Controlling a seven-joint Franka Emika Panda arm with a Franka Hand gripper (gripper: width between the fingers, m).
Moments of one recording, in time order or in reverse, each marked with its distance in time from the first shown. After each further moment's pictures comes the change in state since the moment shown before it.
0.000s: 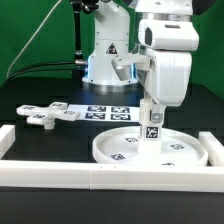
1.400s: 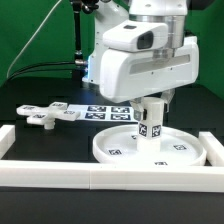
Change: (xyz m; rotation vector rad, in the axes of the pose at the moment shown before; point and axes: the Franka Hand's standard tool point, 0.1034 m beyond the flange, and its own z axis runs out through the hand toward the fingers) arm -0.001 -0.004 0.000 0.092 0.048 1.175
